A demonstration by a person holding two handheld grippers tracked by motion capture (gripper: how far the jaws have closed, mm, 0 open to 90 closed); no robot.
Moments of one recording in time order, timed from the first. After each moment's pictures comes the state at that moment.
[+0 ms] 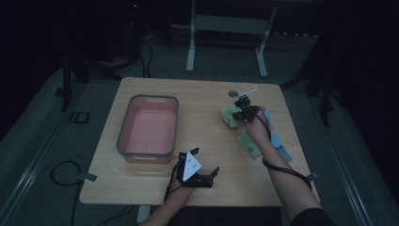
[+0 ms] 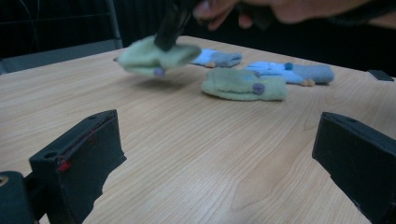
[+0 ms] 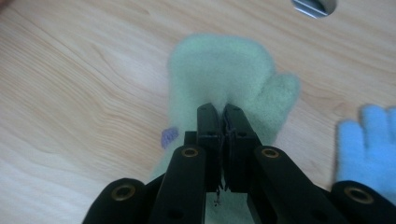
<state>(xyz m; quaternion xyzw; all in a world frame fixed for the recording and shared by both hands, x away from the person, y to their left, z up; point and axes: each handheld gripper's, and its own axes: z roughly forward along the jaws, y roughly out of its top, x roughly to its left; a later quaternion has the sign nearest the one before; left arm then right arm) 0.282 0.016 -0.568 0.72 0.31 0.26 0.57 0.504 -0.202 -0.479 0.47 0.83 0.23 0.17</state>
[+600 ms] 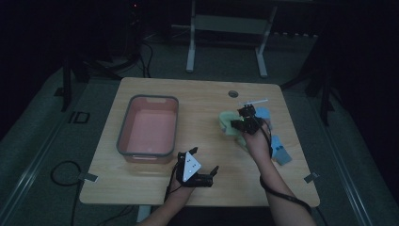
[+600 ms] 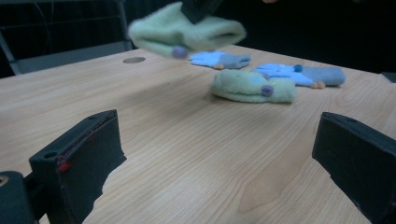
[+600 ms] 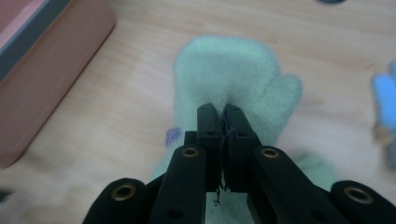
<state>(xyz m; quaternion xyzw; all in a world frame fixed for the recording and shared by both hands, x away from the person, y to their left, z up) 0.280 0.015 -0.569 0.71 0.31 0.28 0.57 0.420 -0.196 -0.450 0.52 0.78 0.32 0.14</state>
